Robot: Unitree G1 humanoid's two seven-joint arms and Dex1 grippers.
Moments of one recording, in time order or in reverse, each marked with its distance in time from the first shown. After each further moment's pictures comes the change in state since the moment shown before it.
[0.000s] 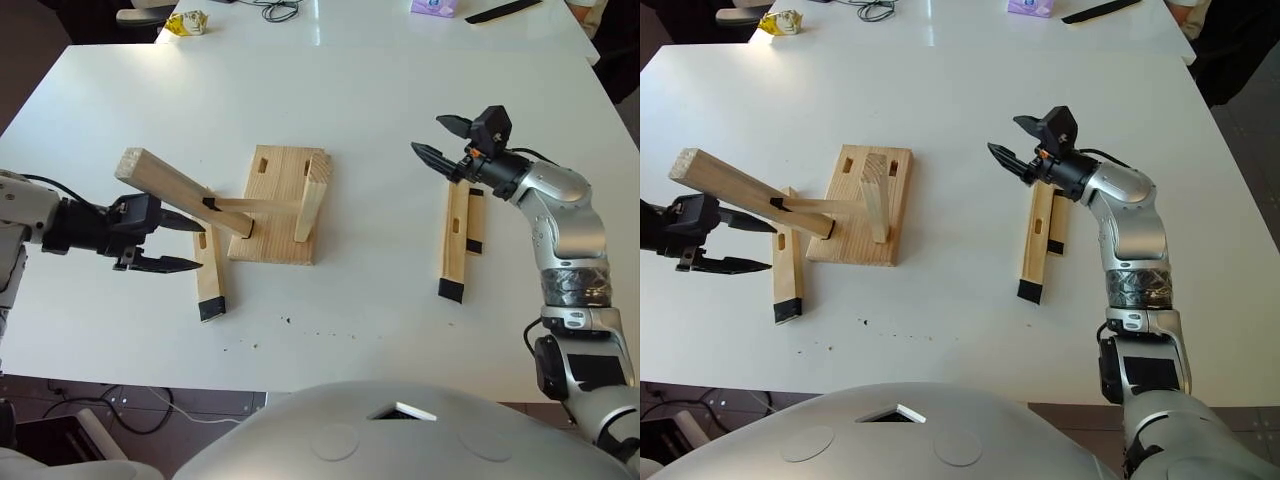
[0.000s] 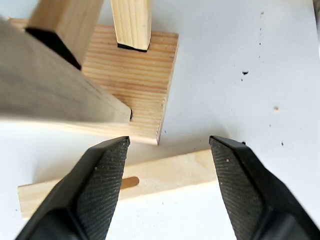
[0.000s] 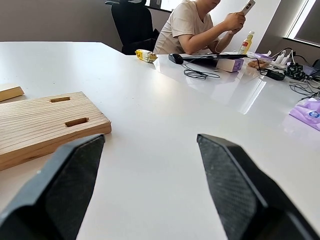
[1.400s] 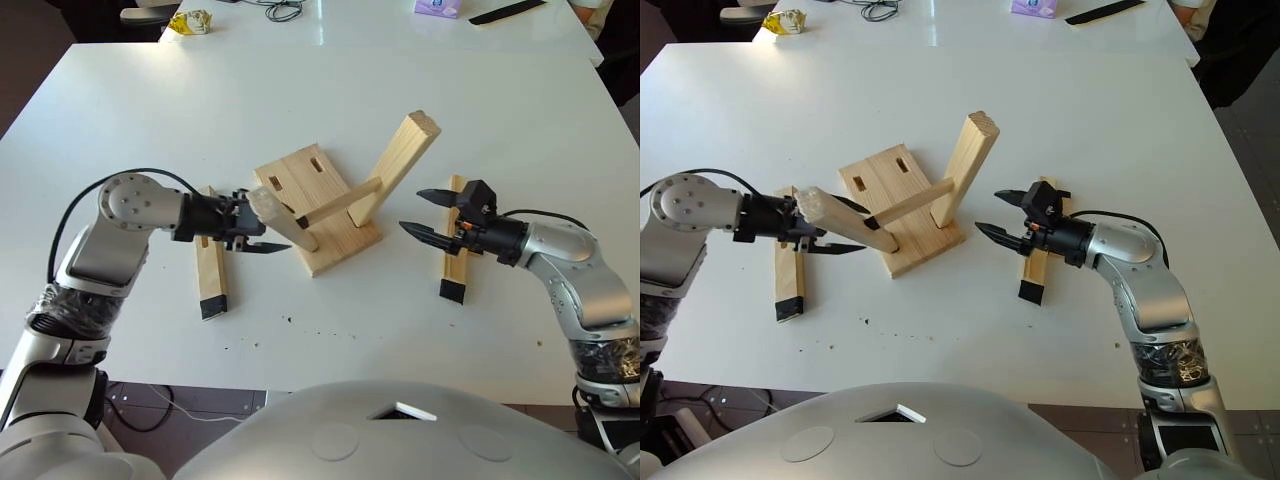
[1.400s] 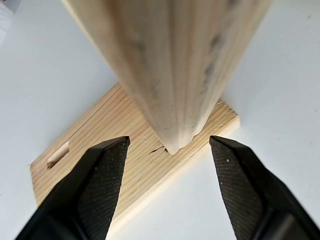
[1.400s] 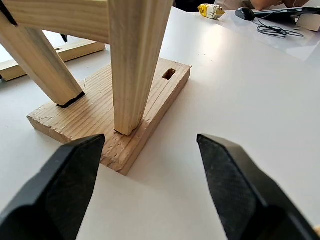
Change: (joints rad) left arm -0.136 -0.334 -0.224 -0.295 0.166 0.026 0.286; right arm 0.329 -0.156 0.093 -0.369 0.092 0.144 0.063
